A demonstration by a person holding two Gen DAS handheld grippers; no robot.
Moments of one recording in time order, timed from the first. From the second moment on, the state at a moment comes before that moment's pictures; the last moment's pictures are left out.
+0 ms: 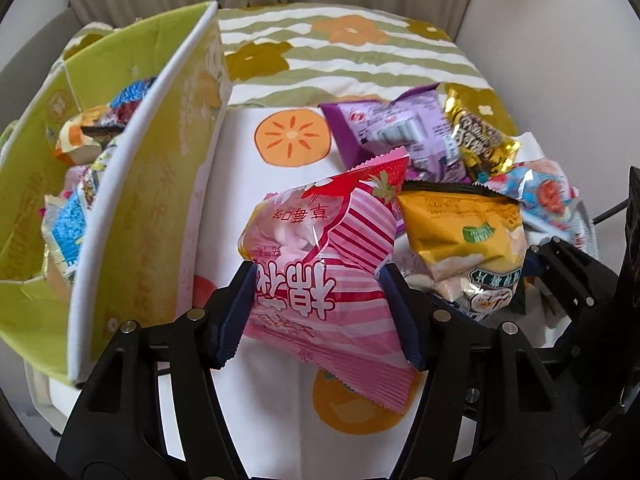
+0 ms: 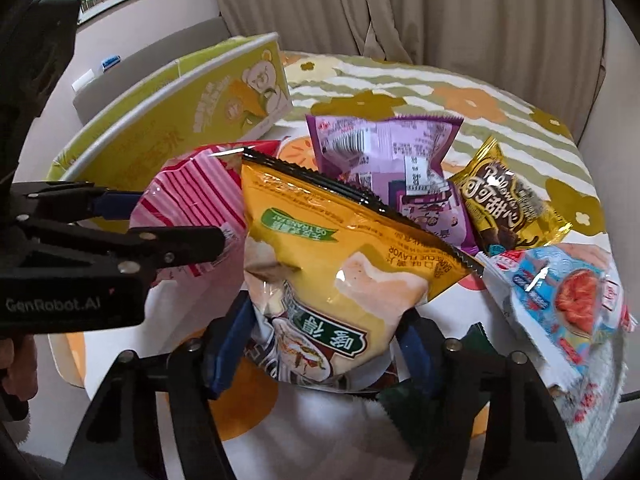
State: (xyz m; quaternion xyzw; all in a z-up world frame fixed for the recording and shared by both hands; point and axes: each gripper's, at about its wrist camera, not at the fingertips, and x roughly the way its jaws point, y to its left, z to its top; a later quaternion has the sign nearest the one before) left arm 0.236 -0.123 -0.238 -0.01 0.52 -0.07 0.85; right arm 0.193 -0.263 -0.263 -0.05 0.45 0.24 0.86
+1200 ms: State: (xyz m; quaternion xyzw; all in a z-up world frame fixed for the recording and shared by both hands) left arm 0.225 0.104 -0.083 -0.04 0.41 -0.03 0.91; right arm 0.189 -0.116 -0.093 -0.02 0.36 0.24 0.90
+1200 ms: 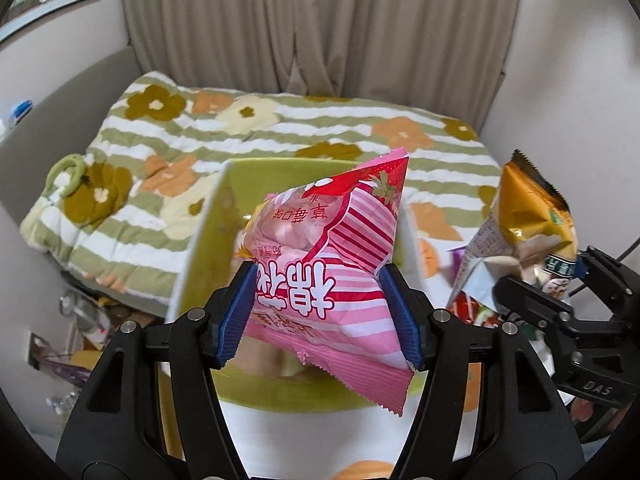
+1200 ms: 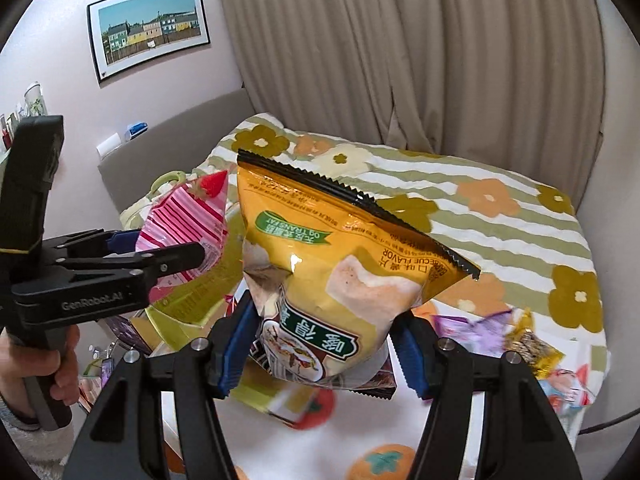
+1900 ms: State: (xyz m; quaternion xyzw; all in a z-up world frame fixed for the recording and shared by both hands) left arm 0.243 0.184 -0.137 -0.06 0.46 -0.06 0.88; right arm 0.202 -0.033 -0.134 -0.03 0.44 0.19 0.88
